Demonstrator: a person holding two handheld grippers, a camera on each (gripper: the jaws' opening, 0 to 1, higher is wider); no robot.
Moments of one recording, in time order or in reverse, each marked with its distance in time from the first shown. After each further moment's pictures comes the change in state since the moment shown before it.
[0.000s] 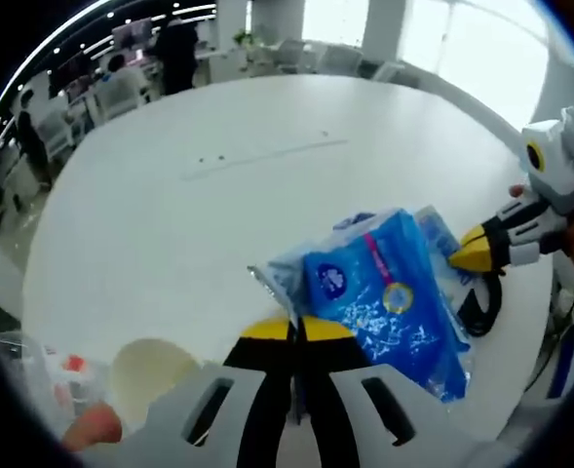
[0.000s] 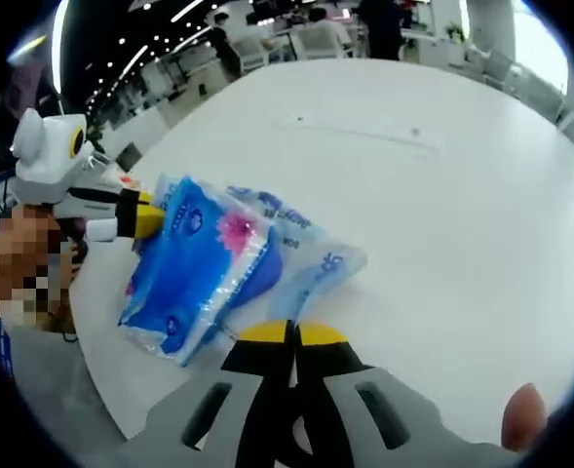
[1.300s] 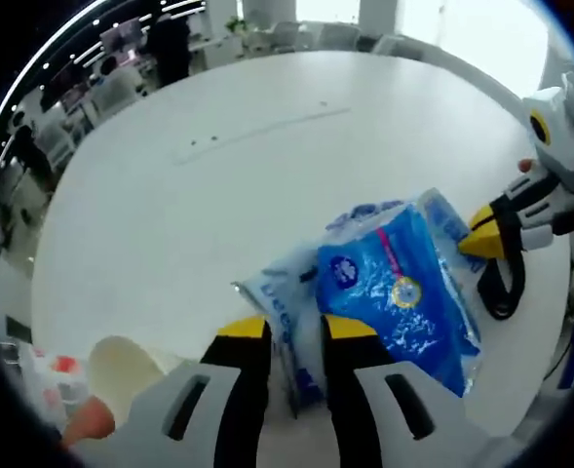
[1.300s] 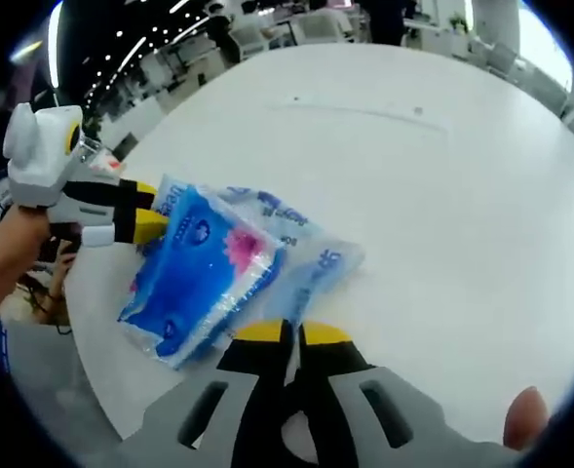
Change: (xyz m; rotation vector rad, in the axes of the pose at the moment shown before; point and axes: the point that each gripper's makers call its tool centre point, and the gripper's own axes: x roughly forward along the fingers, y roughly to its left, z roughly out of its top) left arm 0.011 0.002 -0.014 0.058 0.065 0.059; right arm 0.012 -0.004 -0.014 -0.003 0.047 0.005
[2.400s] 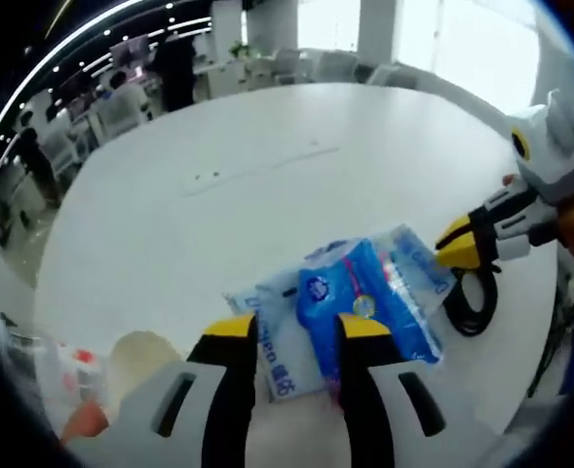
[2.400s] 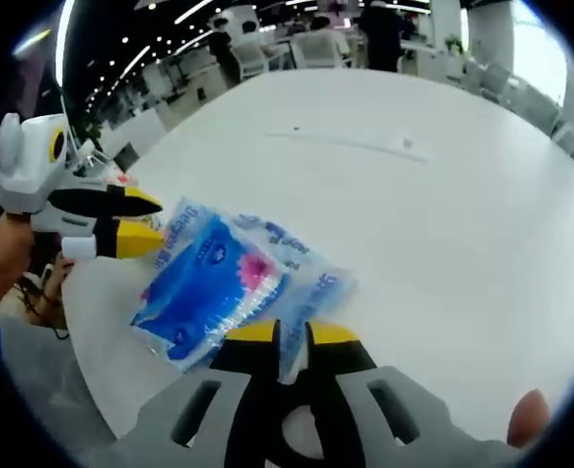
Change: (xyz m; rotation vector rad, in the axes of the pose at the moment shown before) left arm -0.042 -0.018 0.023 -0.012 -0.138 -0.026; right arm -0.029 0.007 0.021 -0.040 -0.104 -0.045
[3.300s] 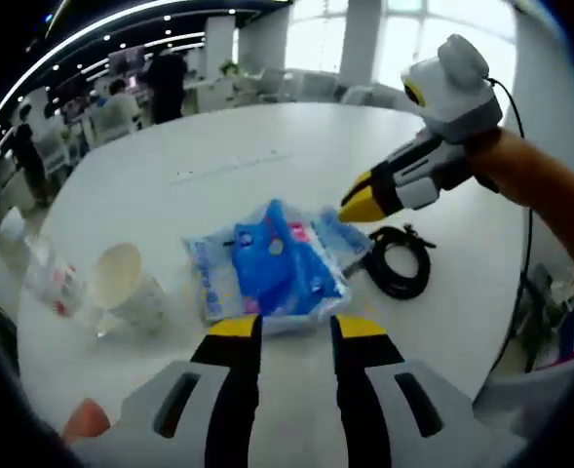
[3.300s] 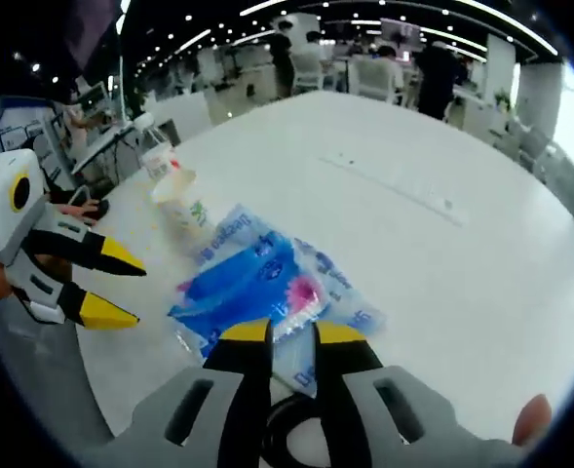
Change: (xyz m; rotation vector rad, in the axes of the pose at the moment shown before) left arm -0.060 -0.060 -0.058 -0.045 -0.078 -0.070; right arm -0.008 0.035 0.024 -0.275 -0.054 0.073
